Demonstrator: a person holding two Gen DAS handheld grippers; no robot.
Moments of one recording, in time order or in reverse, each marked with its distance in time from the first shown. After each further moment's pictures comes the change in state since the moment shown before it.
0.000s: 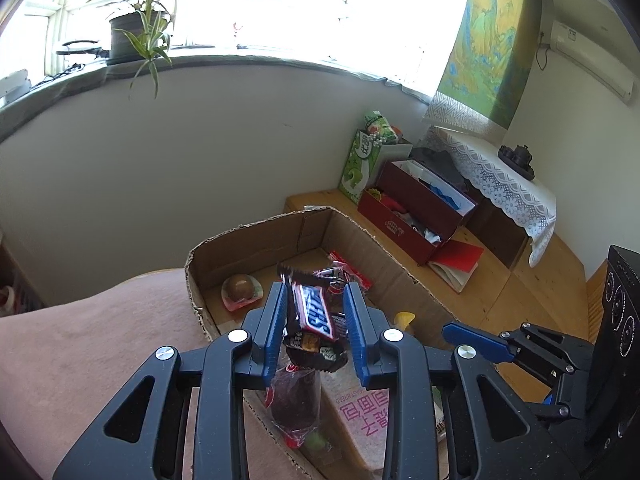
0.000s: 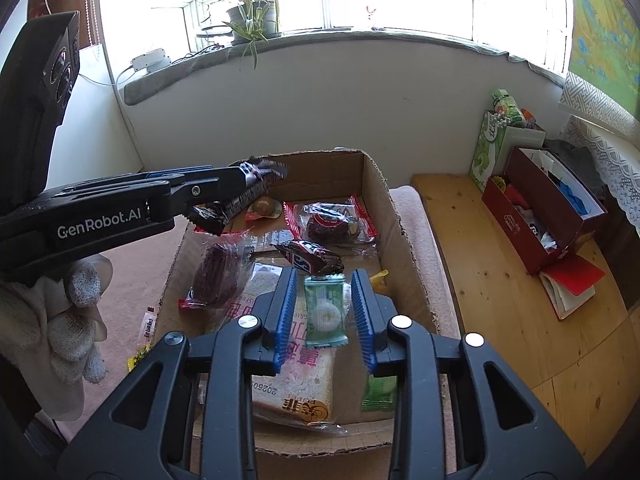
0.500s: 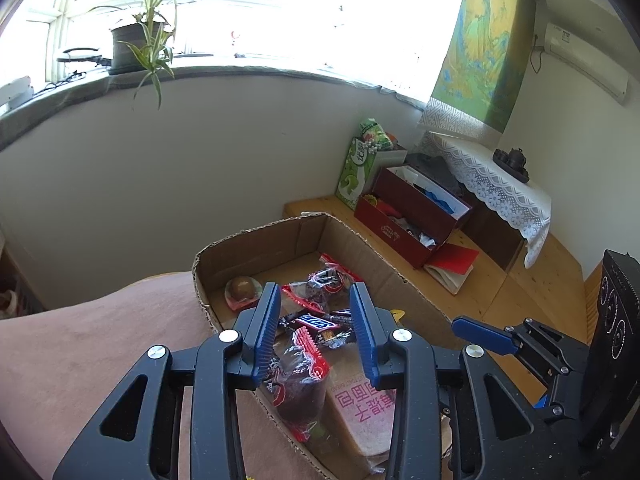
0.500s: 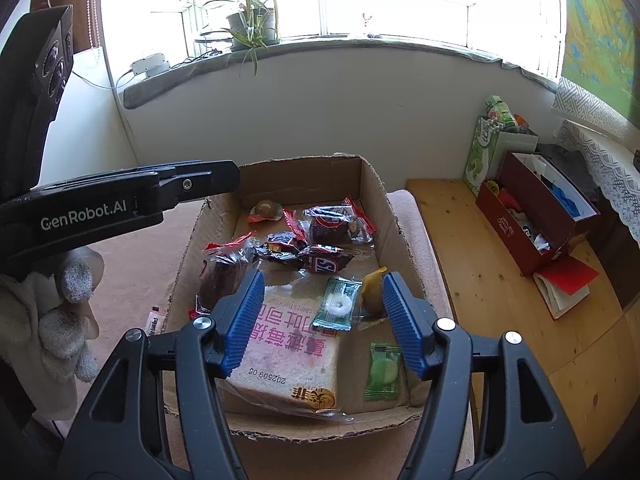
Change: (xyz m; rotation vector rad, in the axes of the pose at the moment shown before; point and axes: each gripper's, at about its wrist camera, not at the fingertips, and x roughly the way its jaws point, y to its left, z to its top) left arm -0.019 -0.001 -0.004 0.009 -0.024 -0.006; right arm -0.013 0.007 -0.003 0.002 -0.024 -0.022
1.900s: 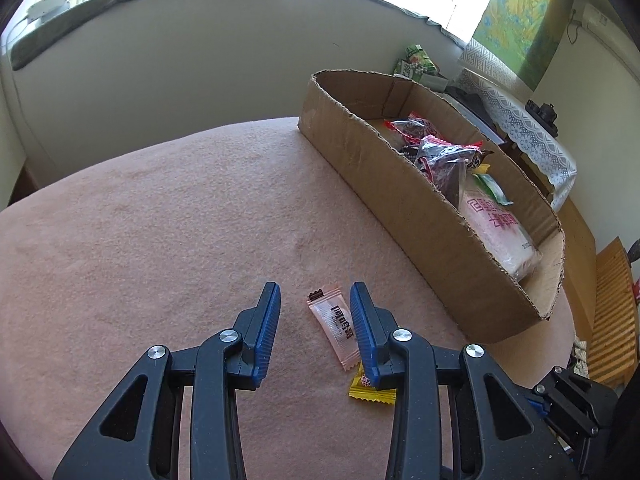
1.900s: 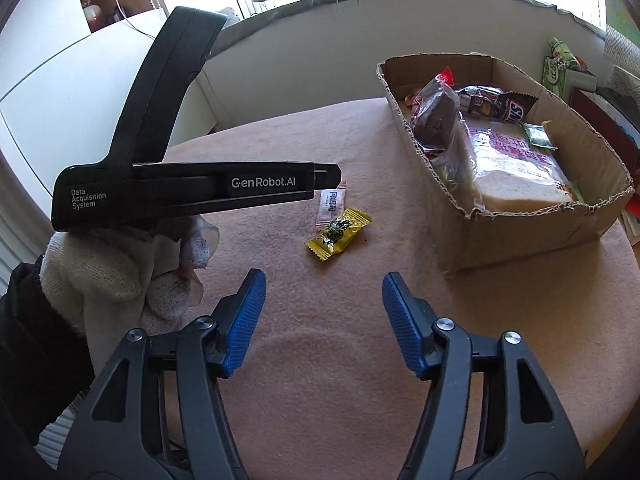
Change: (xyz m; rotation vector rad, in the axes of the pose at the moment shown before) left arm -0.009 0.076 -0.102 -0.060 0.250 0.064; right arm -0.004 0.132 -0.101 0.056 0.140 0.224
